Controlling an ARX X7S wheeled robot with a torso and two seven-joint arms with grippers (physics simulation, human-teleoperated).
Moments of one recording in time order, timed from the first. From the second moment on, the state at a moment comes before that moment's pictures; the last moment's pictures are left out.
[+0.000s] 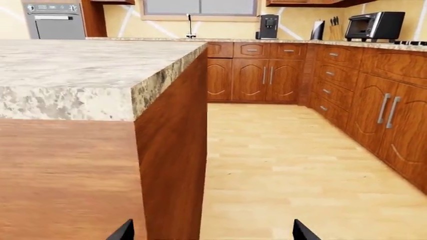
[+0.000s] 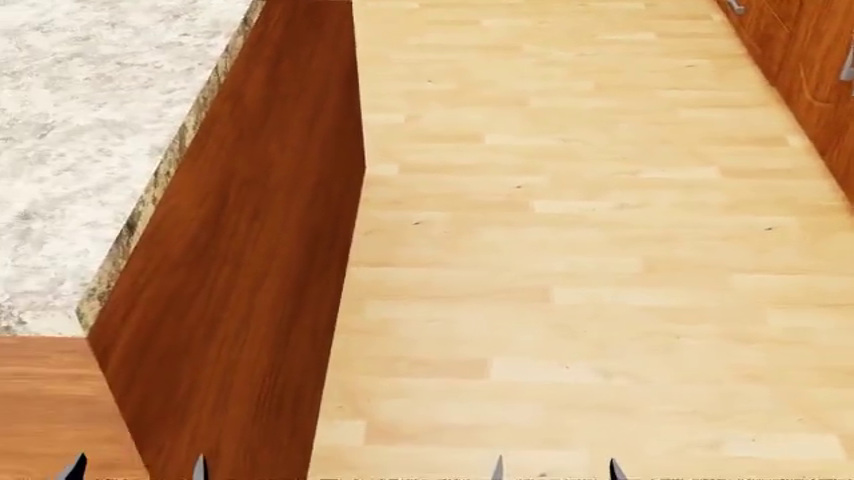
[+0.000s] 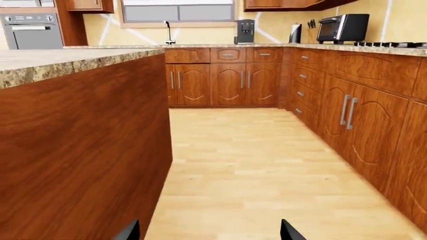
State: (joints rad) left arm 0.00 -0.15 0.17 0.01 -0.16 0.01 -0.18; right arm 0.02 0.15 -0.18 0.01 0.16 -0.04 0.17
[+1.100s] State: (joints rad) left arm -0.01 -0.18 0.20 0.01 -0.19 0.02 -0.22; right arm 0.02 0.18 -0.22 0.01 0.18 -0.05 0.20
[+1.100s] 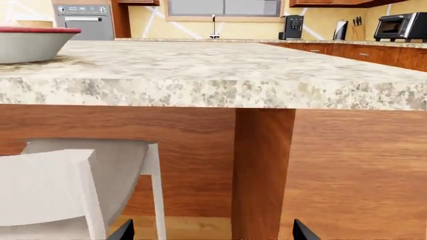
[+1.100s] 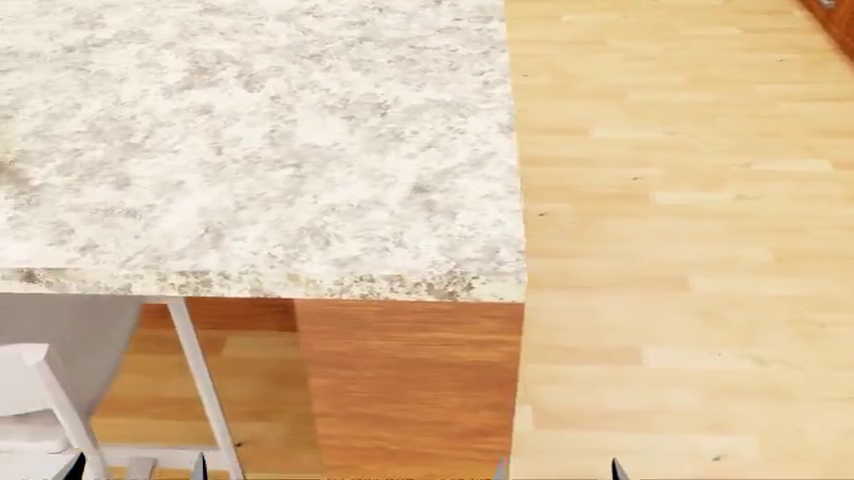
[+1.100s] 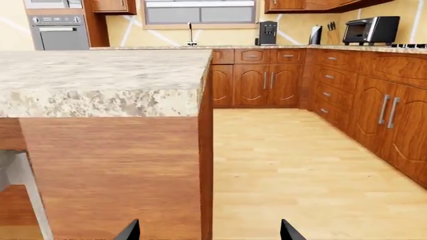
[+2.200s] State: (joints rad) left arm -0.02 -0.20 0.23 0.01 -0.21 0.02 -0.25; right arm 0.03 0.20 -0.24 0.01 0.21 -0.07 0.22
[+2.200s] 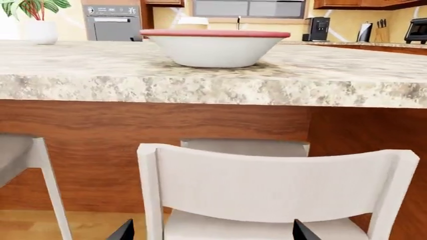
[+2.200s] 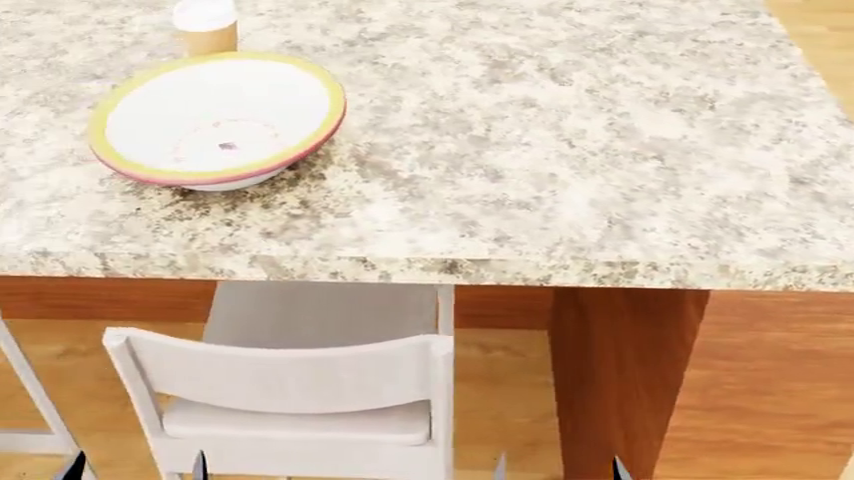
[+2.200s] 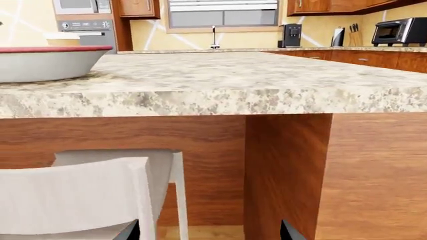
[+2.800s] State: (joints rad) left arm -0.01 -0.22 0.24 0.01 -0.22 0.03 -0.25; right arm 0.03 0.21 -0.25 0.01 0.23 -0.09 0.23
